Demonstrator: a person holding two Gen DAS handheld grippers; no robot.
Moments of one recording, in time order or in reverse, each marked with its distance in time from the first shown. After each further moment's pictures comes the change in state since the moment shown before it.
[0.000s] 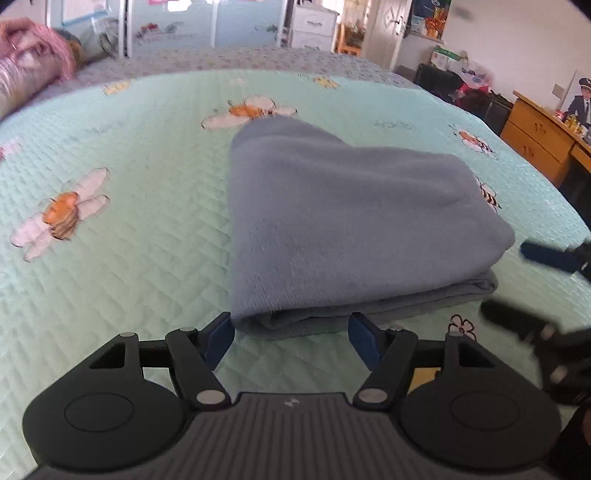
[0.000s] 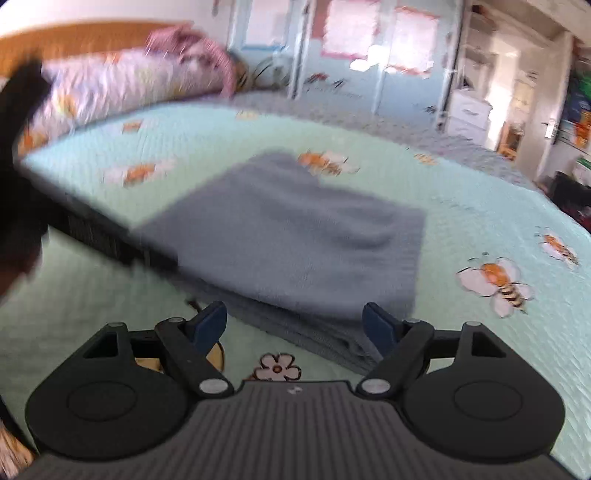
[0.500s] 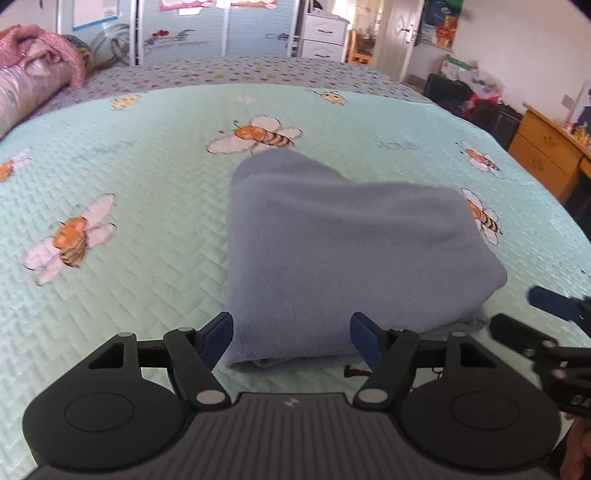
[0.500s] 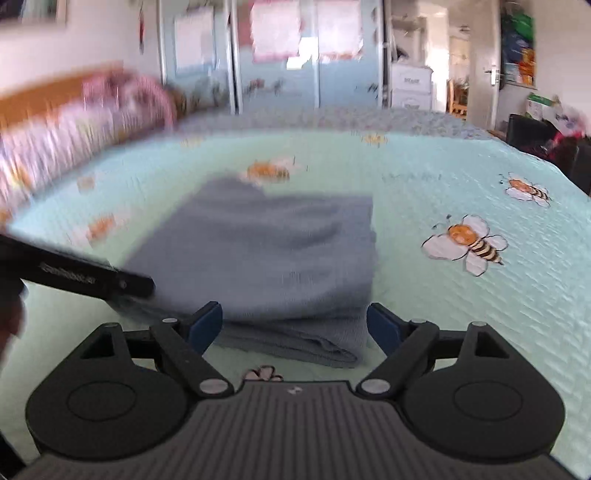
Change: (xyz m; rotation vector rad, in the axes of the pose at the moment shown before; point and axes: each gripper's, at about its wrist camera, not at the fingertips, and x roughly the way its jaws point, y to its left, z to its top) left arm -0.005 -0.001 0.032 -0.017 0.014 0.048; right arm -0.007 -0.023 0.001 0.285 -0.019 -0.060
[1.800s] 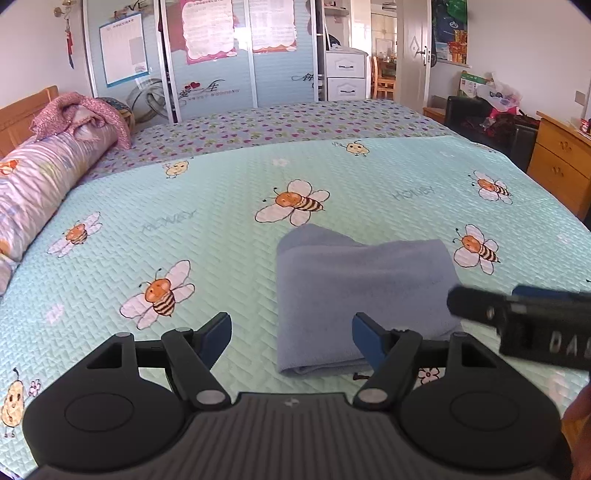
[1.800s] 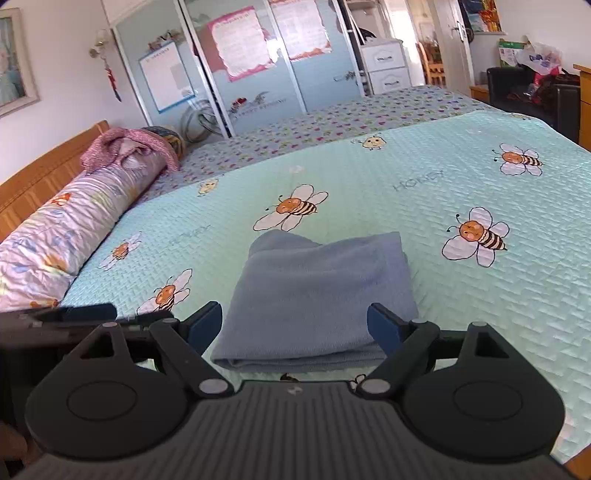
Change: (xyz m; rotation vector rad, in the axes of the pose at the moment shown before) left arm -0.114 -0.032 0.022 0.068 -0.112 0.168; right arm -0.047 0.053 0.082 0.207 0.071 0.039
